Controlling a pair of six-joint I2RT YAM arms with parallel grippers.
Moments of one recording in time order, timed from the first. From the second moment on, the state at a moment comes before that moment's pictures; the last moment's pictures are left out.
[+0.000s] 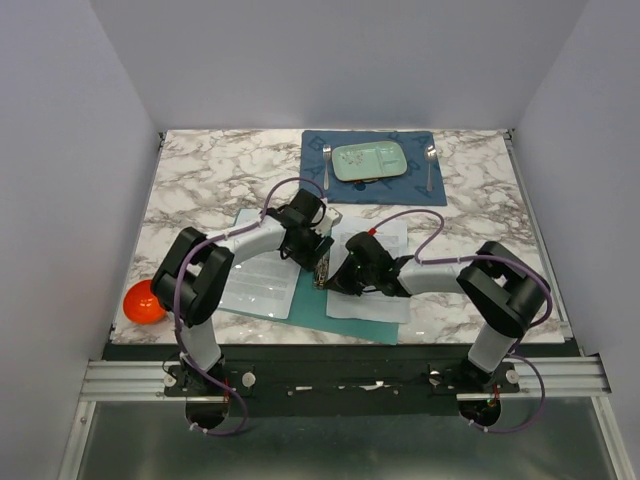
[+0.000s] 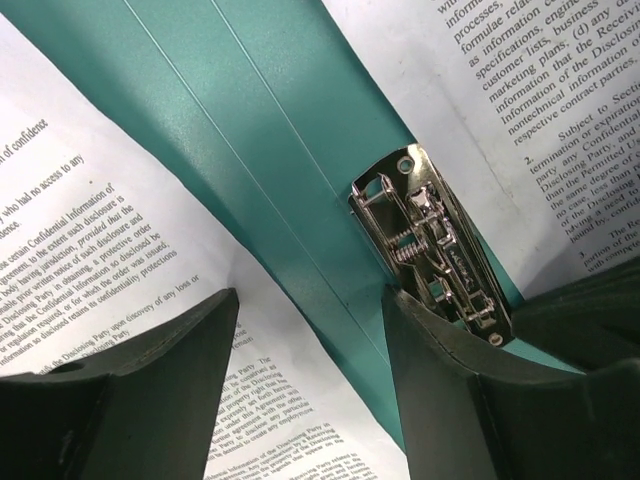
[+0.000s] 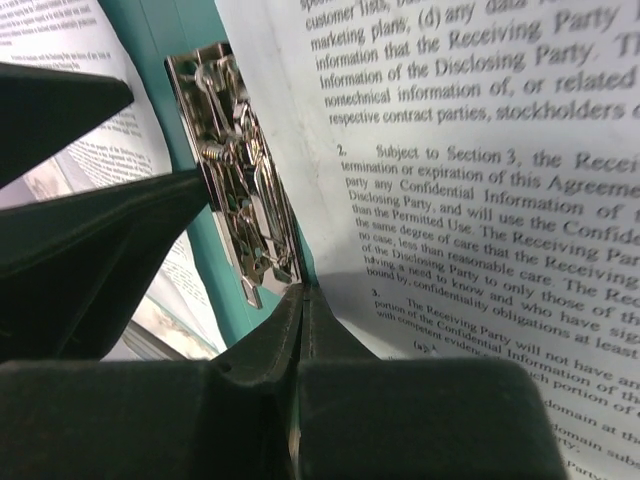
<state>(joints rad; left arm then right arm) -0.60 1.79 1.13 -0.46 0.11 0.11 0.83 1.73 0.76 0.14 -0.06 1.28</state>
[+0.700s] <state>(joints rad) -0.55 1.57 1.05 -0.62 0.38 0.11 0.82 1.74 0.75 0.18 -0.06 1.26</state>
